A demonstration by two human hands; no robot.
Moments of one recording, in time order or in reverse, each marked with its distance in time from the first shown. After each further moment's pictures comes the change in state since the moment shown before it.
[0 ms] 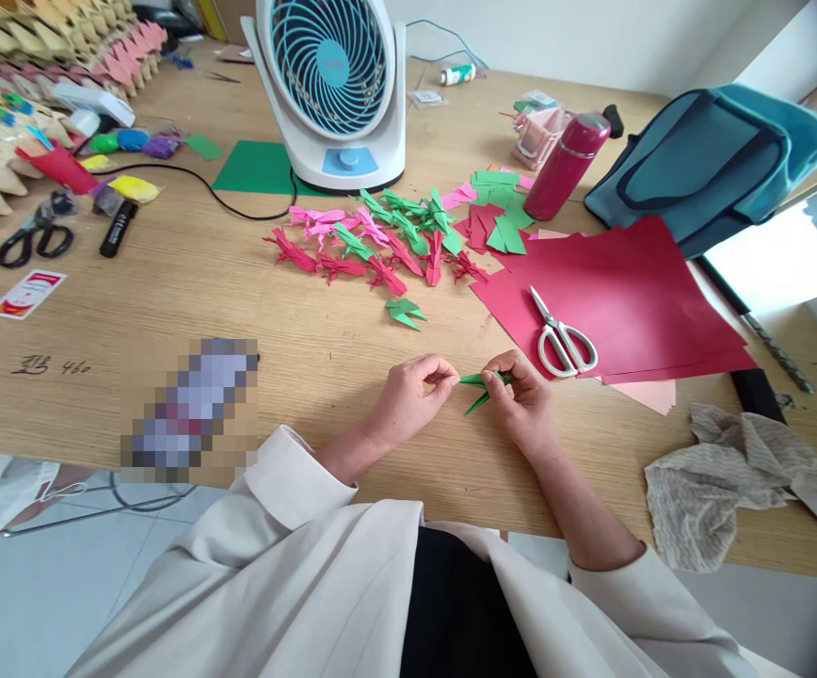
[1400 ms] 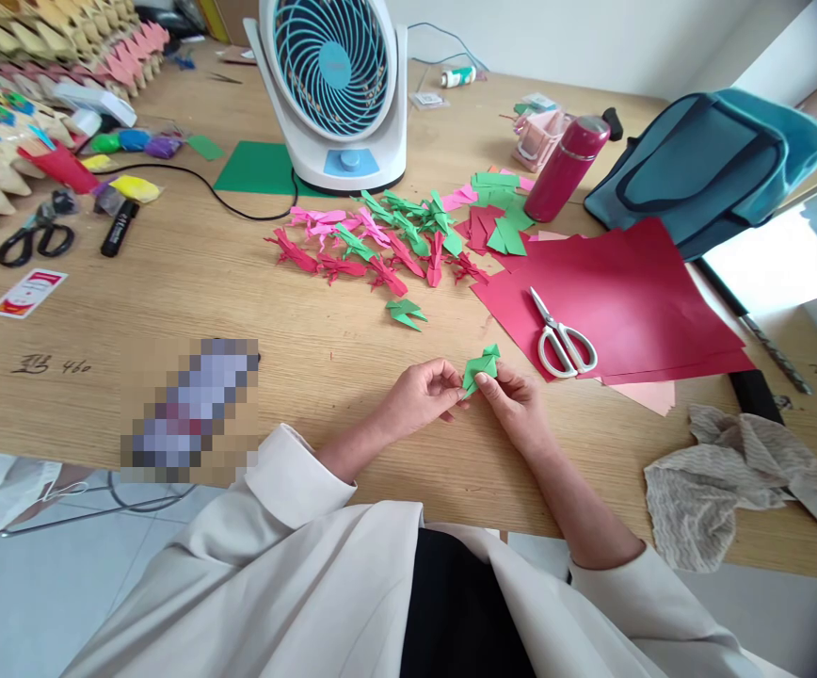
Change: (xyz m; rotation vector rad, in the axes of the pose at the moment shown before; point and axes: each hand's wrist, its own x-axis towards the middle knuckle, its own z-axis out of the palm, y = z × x) left_hand 0.001 -0.004 0.009 -0.695 -0.271 -0.492; right_hand 0.003 0.002 0.006 0.193 -0.147 0.158
